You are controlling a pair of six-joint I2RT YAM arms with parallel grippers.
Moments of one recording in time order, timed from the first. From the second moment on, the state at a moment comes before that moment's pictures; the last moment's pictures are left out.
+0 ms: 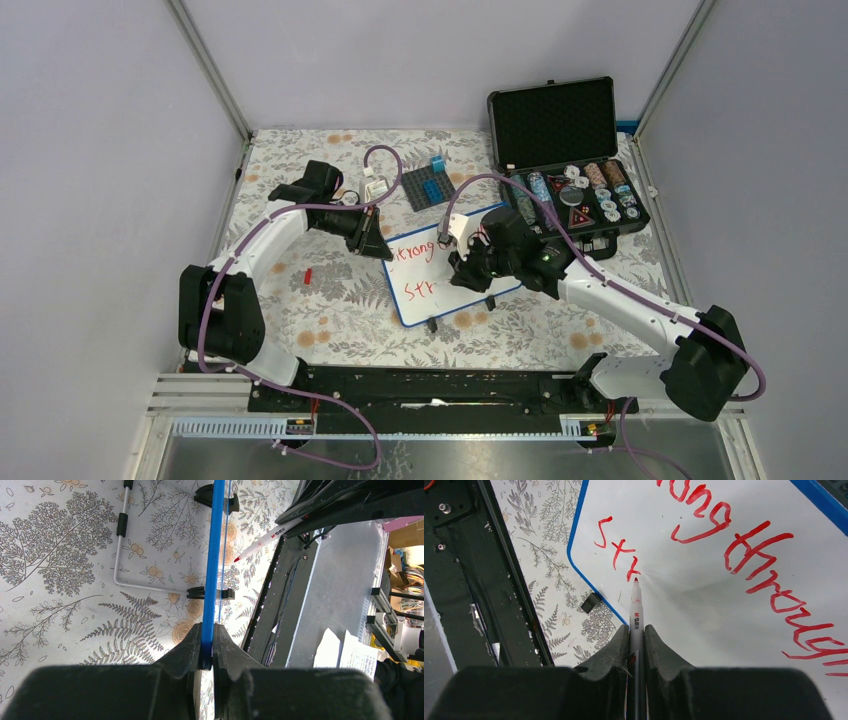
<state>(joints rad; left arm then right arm) -0.23 1.53 1.18 -0.83 1.00 0.36 0.77 1.26 0.93 -0.41 -0.37 -0.22</state>
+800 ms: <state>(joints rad) -0.23 1.53 1.18 -0.83 1.00 0.36 0.76 1.31 0.93 -0.38 -0.35 -0.22</state>
